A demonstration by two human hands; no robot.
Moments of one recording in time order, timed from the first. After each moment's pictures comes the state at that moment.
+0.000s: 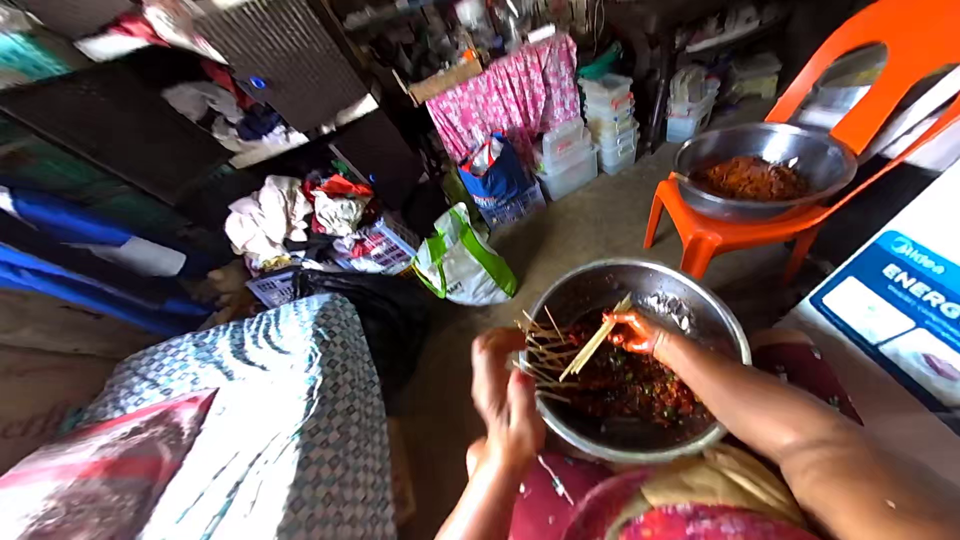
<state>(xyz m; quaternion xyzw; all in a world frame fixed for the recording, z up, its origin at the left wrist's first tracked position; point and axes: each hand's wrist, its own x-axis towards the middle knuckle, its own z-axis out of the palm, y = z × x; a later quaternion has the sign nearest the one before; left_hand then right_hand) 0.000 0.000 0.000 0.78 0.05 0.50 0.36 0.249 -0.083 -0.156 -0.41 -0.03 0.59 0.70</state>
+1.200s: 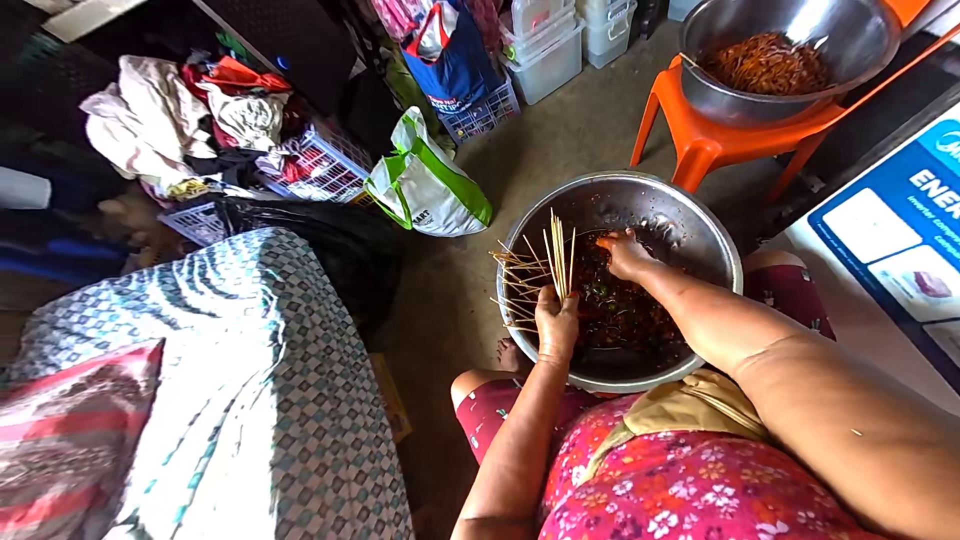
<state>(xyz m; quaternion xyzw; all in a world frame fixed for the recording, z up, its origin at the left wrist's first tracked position) 0.064 -0.020 -0.157 0.62 0.39 0.20 0.65 0.272 -0.073 -0.218 -0.87 -0.40 0.24 0.19</state>
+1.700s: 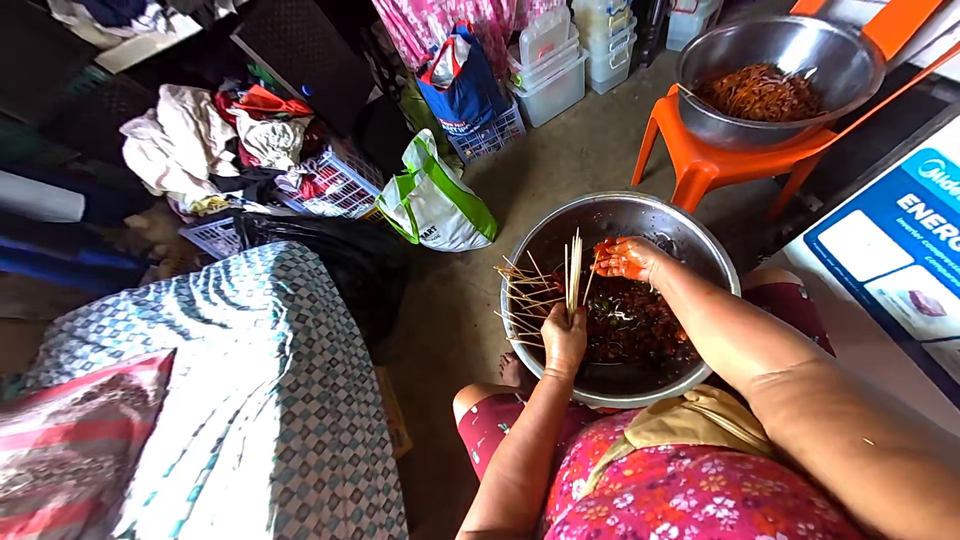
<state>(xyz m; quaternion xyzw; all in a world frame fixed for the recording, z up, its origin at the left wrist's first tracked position) 0.065 -0.023 -0.152 0.76 0.39 0.15 0.49 0.289 -0.074 -0.193 -0.55 -0.02 0.50 0.67</state>
